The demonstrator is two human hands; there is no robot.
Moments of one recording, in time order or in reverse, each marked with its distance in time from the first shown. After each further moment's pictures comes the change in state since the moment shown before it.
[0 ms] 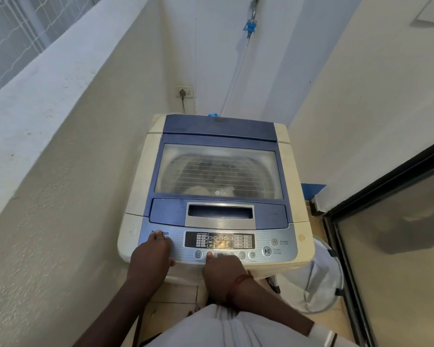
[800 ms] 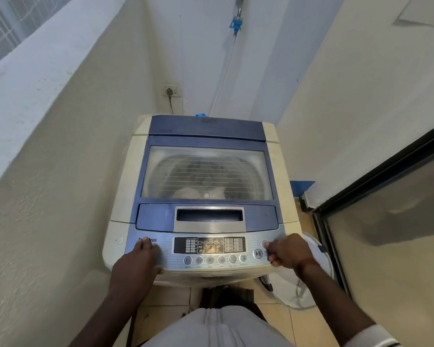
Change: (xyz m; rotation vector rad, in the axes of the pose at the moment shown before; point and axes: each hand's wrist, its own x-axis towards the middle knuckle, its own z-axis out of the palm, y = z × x) left_hand -0.003 -0.006 -0.001 0.004 -0.019 0.008; right_hand -0.012 0.175 0.042 1.253 0.268 0.799
